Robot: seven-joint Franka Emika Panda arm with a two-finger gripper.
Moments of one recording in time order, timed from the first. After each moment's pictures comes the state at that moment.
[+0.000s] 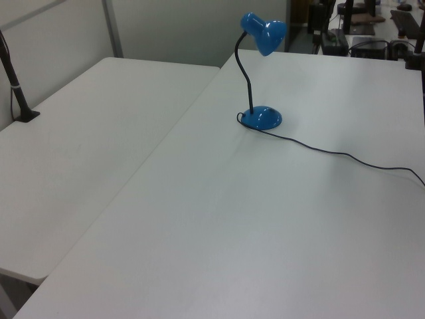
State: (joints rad) arm 0.07 0.01 -0.21 -1.61 0.02 1.68 -0.17
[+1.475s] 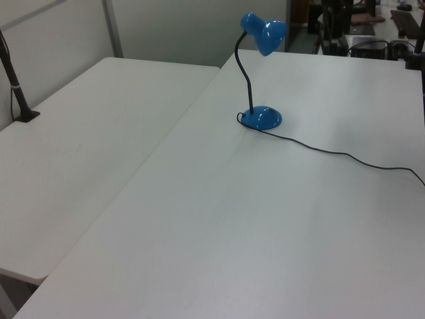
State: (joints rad) arm -0.06 0.05 -0.21 -1.70 0.01 1.77 -0.66
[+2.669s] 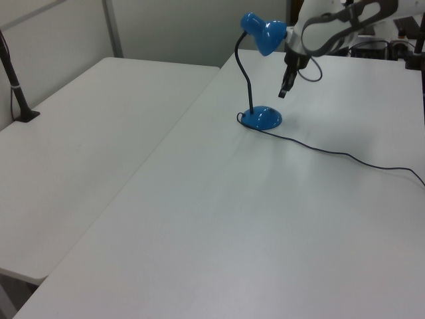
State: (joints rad) arm -0.08 0.38 -0.18 -1.81 0.21 2.50 -0.62
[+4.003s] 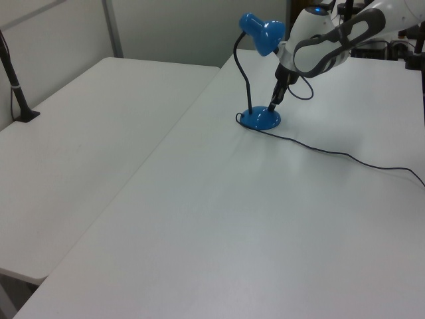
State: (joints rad) arm -0.07 0.46 -0.15 -1.81 0.21 2.62 -0.60
